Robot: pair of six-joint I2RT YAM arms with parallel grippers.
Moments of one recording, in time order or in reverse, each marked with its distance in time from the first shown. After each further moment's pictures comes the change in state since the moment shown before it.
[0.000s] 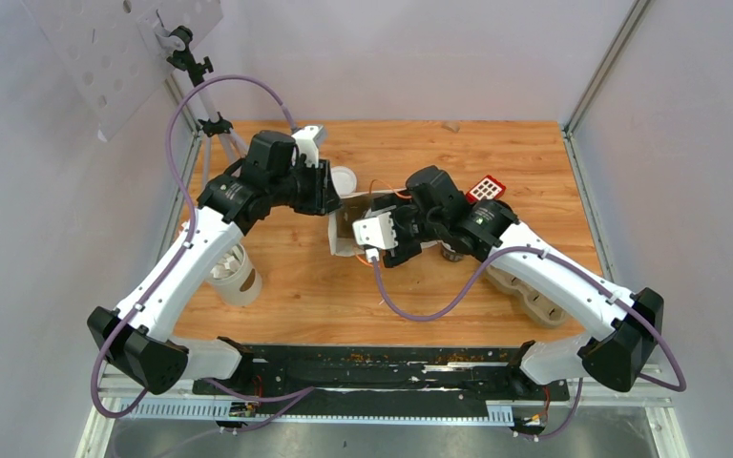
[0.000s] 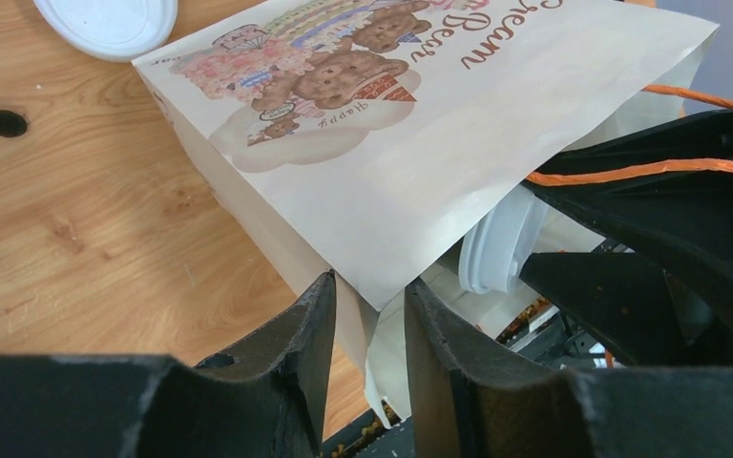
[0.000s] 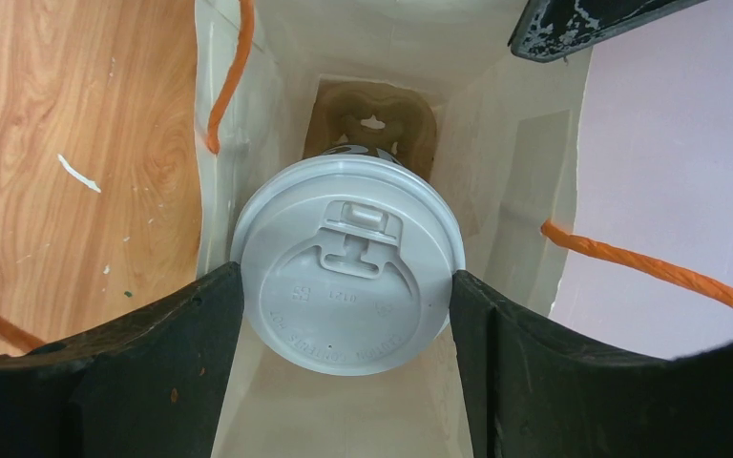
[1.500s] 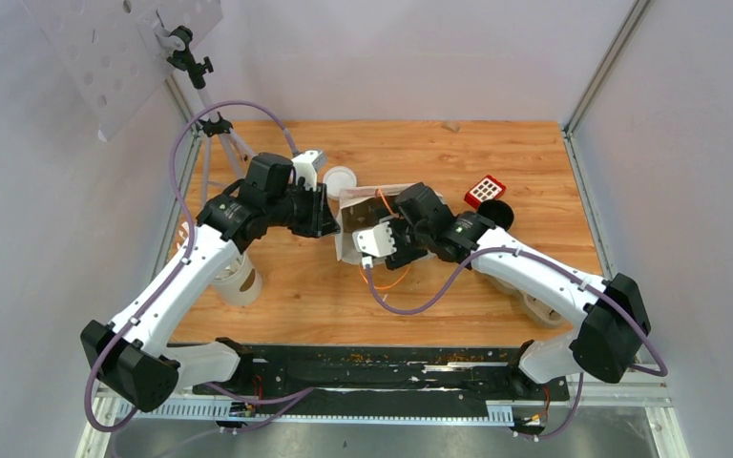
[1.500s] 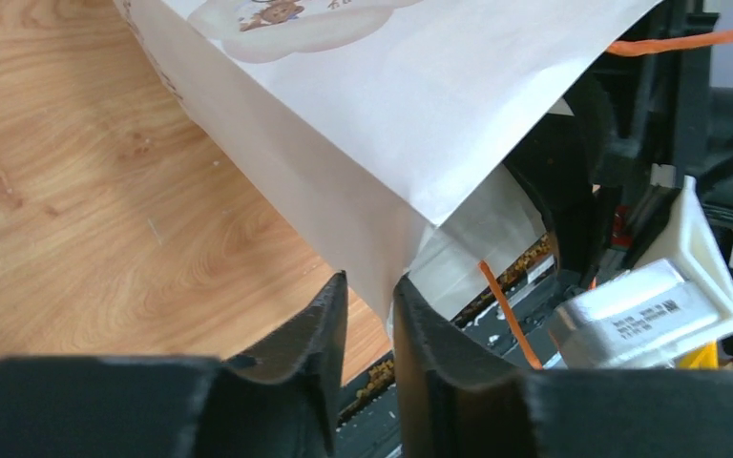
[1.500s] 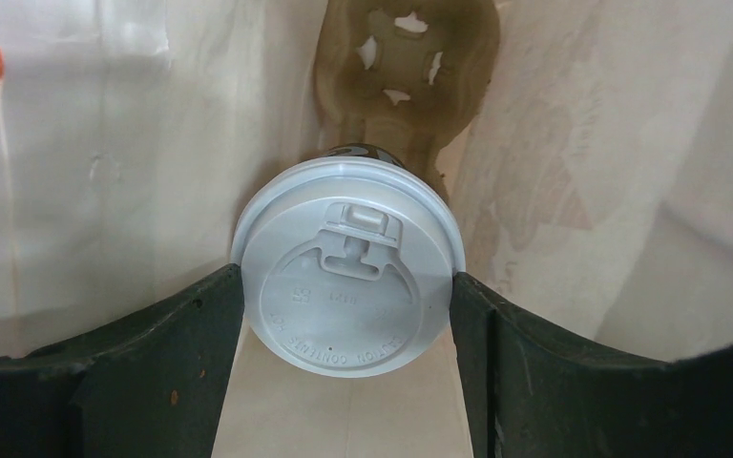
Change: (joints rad) left arm 0.000 -0.097 -0.184 0.024 0.072 0.003; right arm -0.009 0.058 -0.164 0.146 0.242 -0.081
